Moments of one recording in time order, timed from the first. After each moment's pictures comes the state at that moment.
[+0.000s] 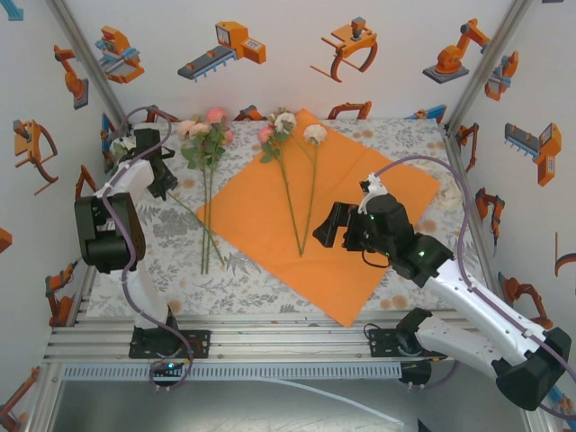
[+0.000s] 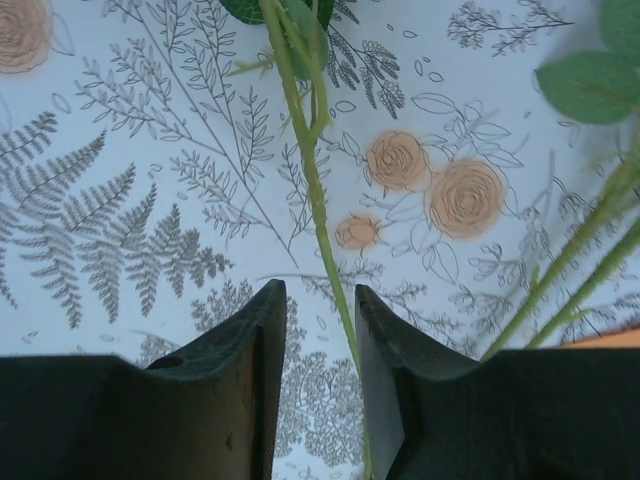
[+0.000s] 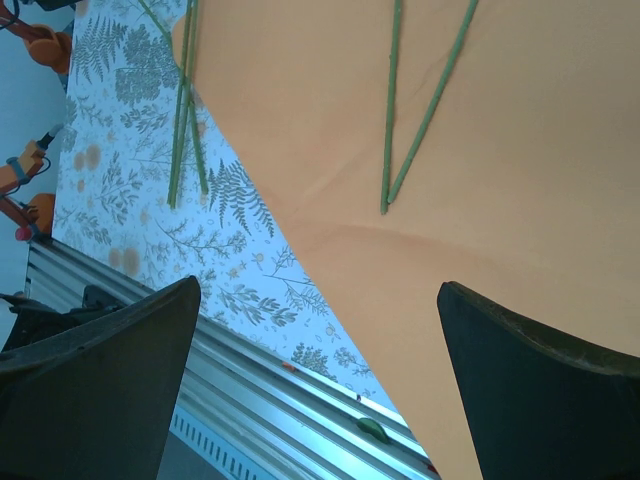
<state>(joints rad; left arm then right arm) 0.03 1.92 1.41 -0.51 -0.25 -0.49 0.70 0.90 0.82 -0.47 -0.02 0.67</state>
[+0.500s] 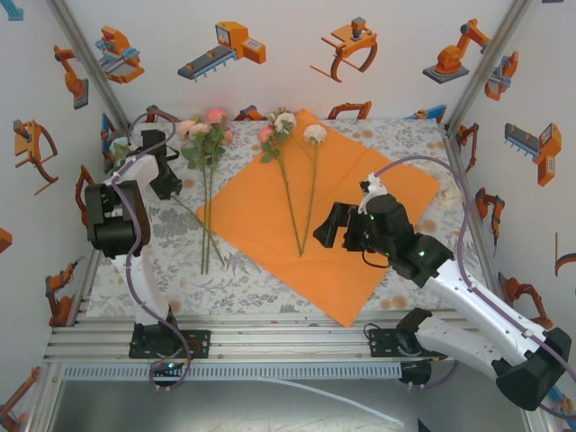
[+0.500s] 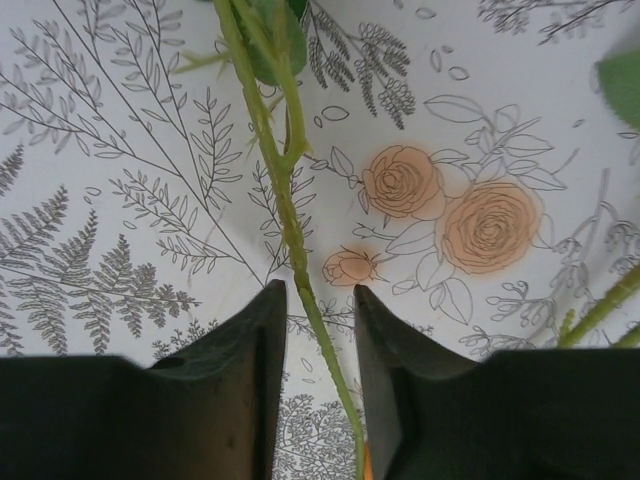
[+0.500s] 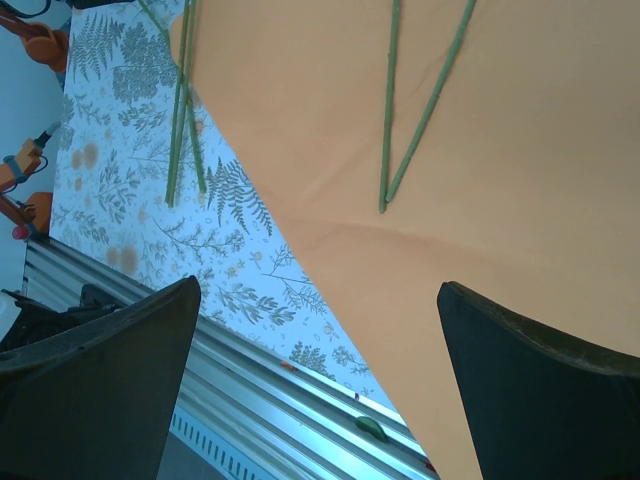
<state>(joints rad) 0.03 2.07 1.51 -0.58 -0.21 -0.51 0.70 0.90 0.82 -0.48 -0.02 0.67</state>
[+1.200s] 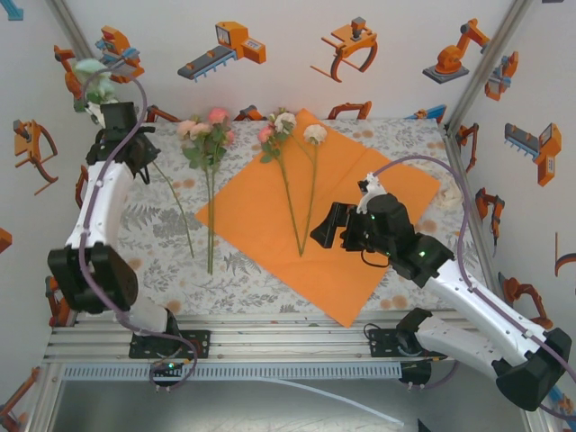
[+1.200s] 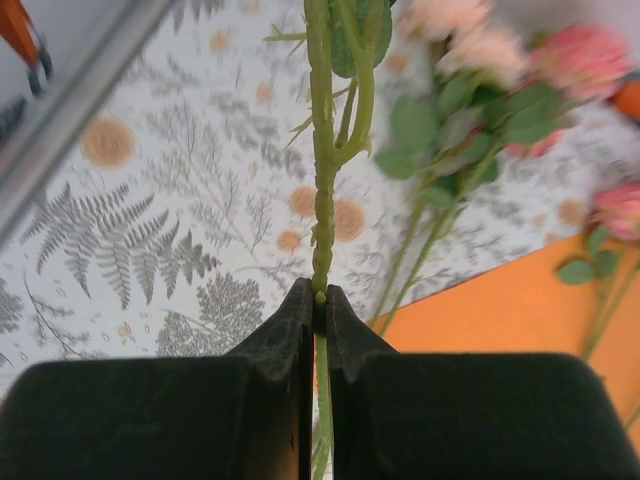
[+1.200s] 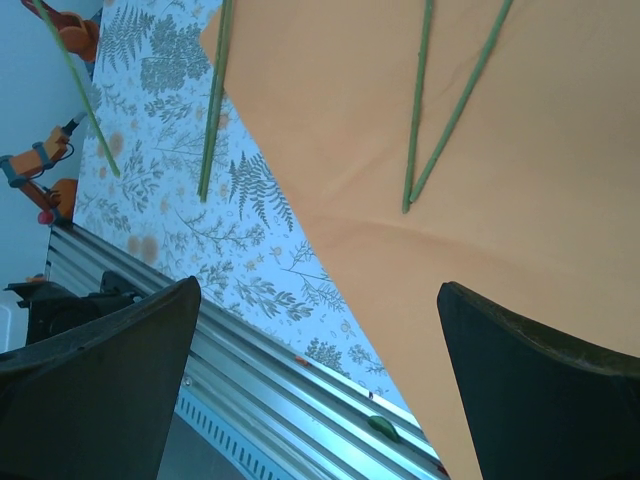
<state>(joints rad) 0.00 1.53 1.51 -0.60 -0.26 -0.47 0.70 0.90 0.82 -0.45 -0.08 0.67</state>
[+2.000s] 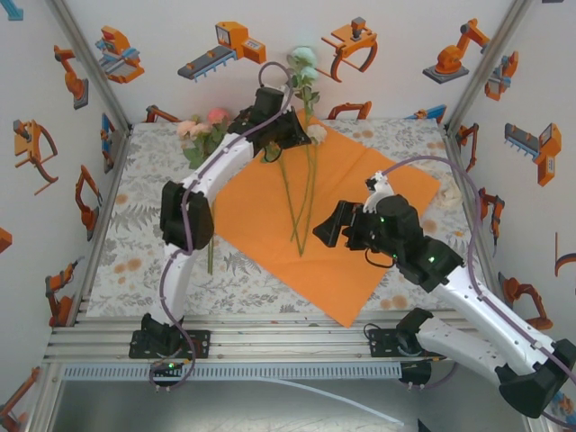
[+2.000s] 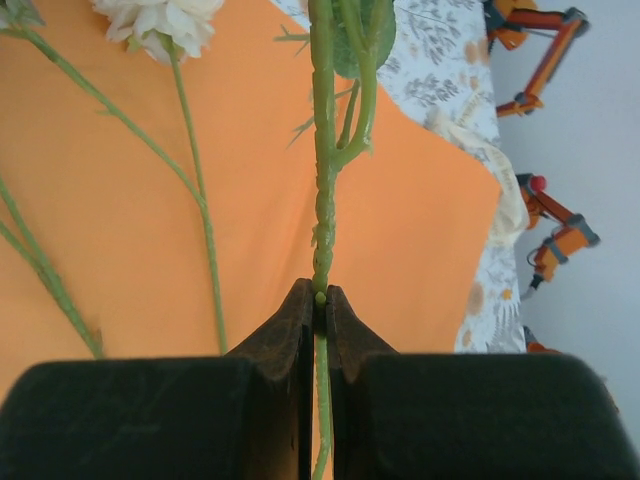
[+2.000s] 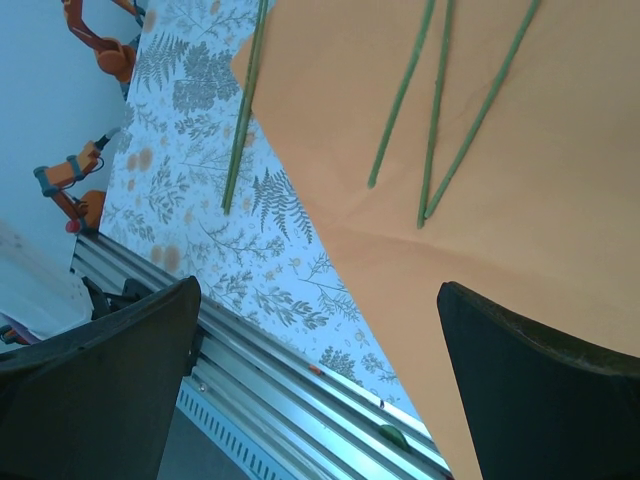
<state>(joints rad) -0.57 2.35 2.27 -0.47 0.22 -0.66 0.70 0.83 0.83 -0.45 -0.07 0.67</state>
